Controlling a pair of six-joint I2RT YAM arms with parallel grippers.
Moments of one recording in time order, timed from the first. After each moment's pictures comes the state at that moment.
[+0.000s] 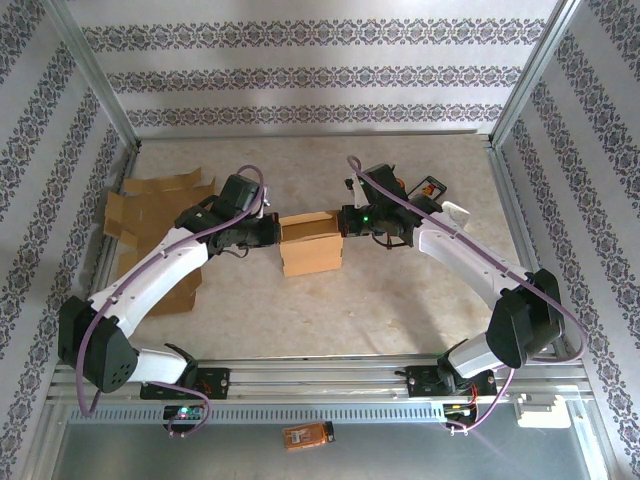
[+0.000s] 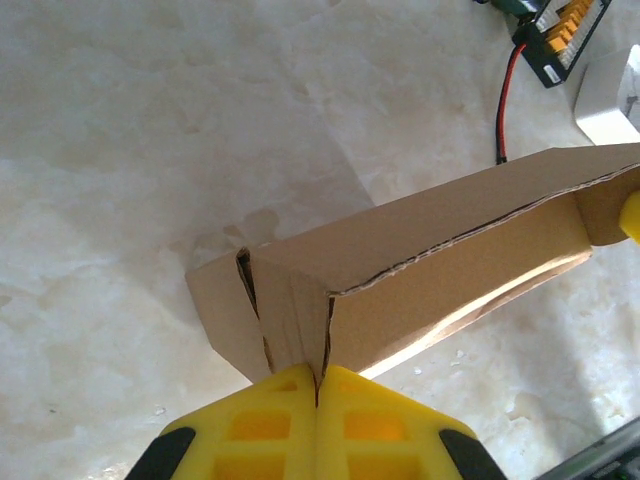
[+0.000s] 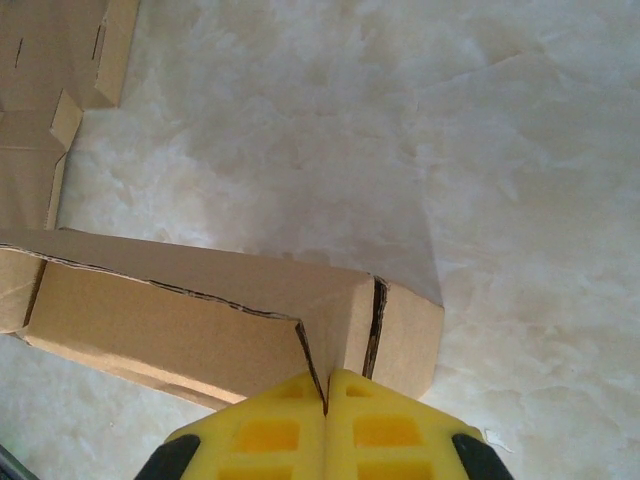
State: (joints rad) left arm -0.49 1.35 1.17 -0.73 0.19 -0.57; right arm 0.55 1.49 1.23 -0.62 -0.22 0.44
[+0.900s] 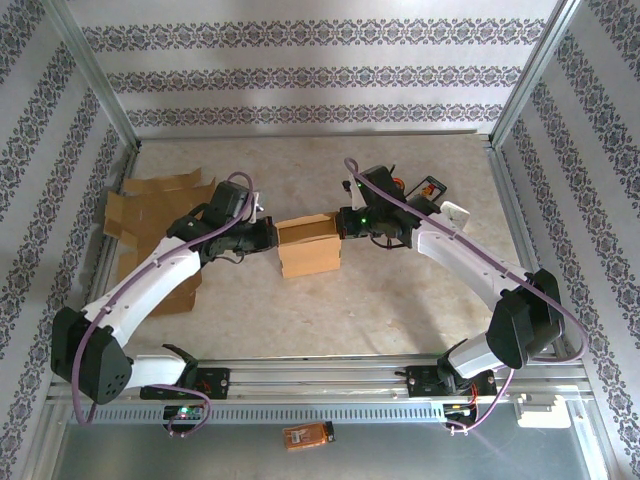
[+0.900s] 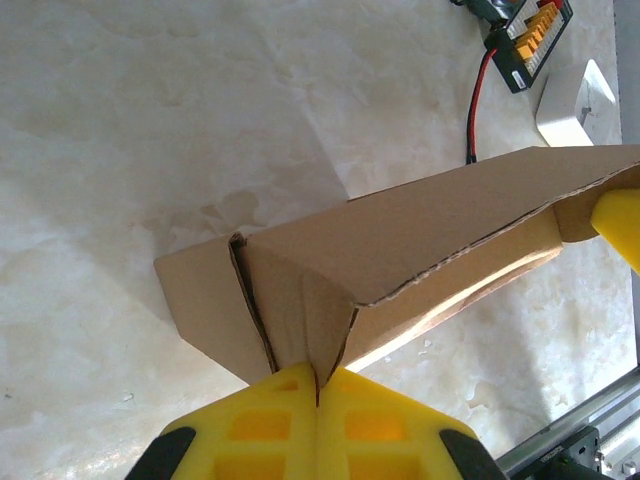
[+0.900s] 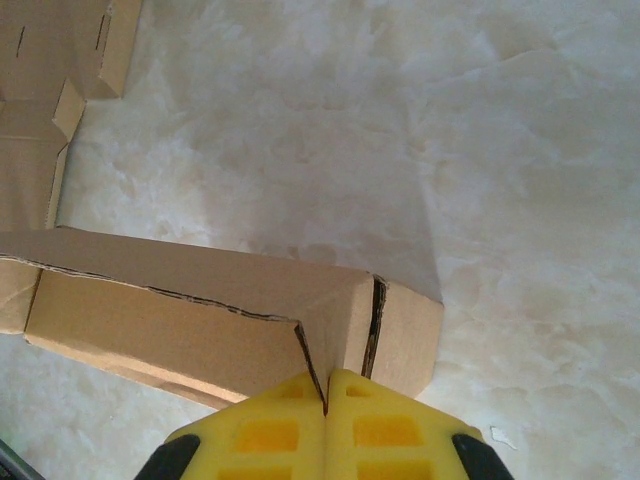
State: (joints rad) left arm -0.45 1.28 1.06 -0.66 0.27 -0.62; right arm 0.58 1.49 1.23 -0.62 -0.21 0.44
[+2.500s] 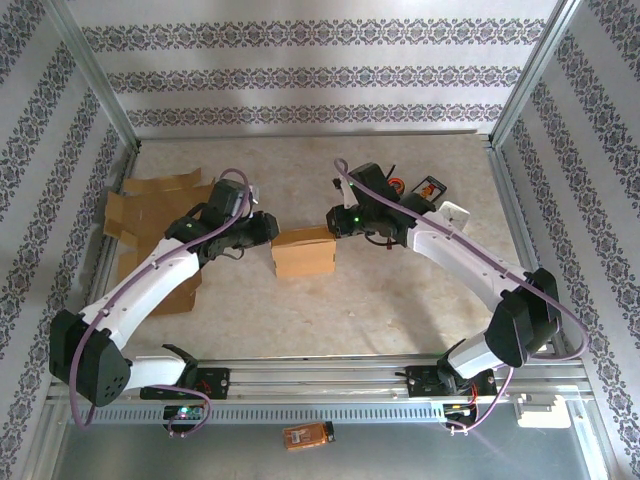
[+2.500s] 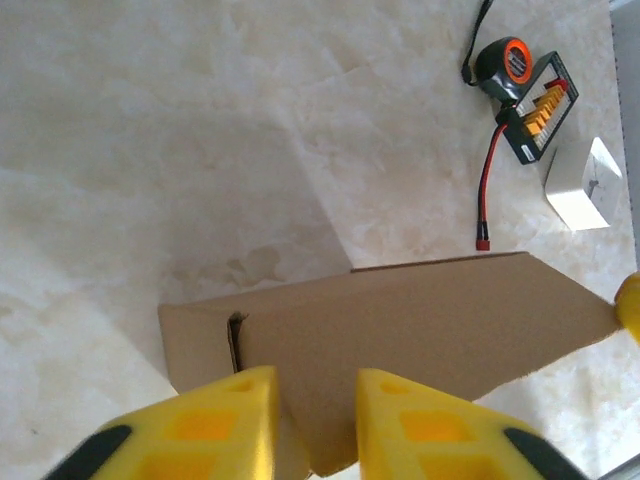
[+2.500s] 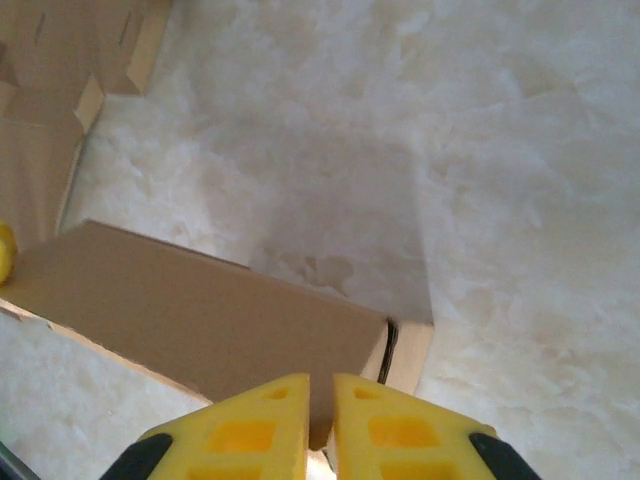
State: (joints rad) left arm -0.45 1.27 1.05 -0.60 0.16 -0.68; right arm 0.63 1.50 1.28 -0.64 -0.16 0.39
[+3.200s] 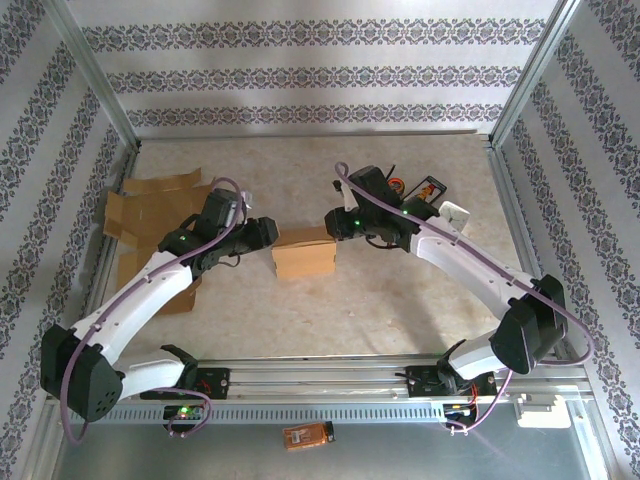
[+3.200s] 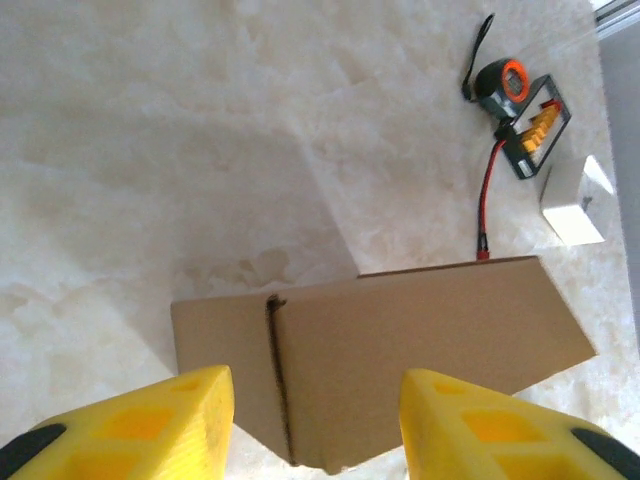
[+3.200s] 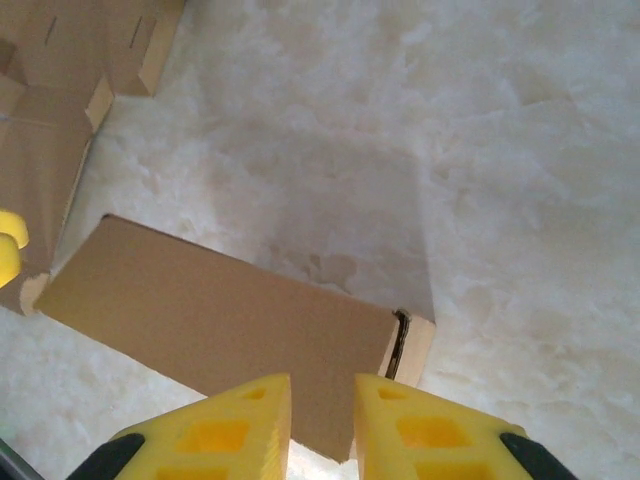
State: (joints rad) left arm -0.45 1.19 0.98 -0.54 0.12 -0.69; right arm 0.64 1.46 1.28 -0.65 -0.14 0.40
